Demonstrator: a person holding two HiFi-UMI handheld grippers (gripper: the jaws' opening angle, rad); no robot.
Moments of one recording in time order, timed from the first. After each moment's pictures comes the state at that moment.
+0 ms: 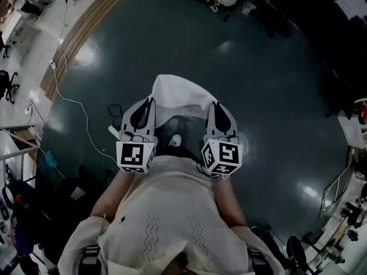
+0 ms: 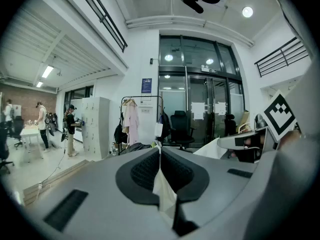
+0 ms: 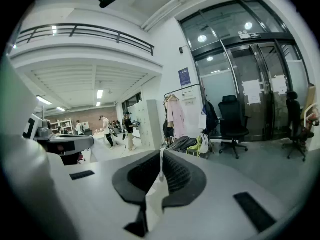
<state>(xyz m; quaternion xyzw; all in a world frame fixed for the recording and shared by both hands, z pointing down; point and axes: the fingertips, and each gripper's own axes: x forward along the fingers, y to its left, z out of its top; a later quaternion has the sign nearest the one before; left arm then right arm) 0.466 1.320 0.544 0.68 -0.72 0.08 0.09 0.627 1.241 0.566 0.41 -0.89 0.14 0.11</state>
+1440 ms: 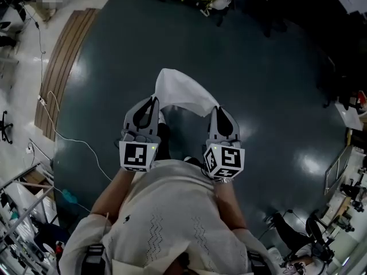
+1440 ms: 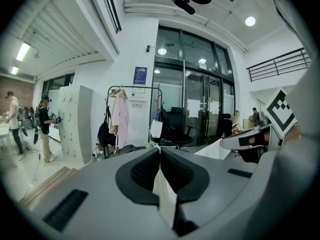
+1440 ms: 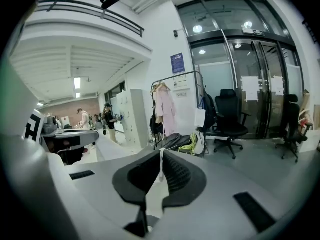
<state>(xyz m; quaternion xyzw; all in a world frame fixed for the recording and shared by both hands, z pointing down) 0.218 1.002 0.569 0.75 -0.64 0.09 0.11 0.393 0.966 0.588 0.48 -0.85 0.16 0.16</state>
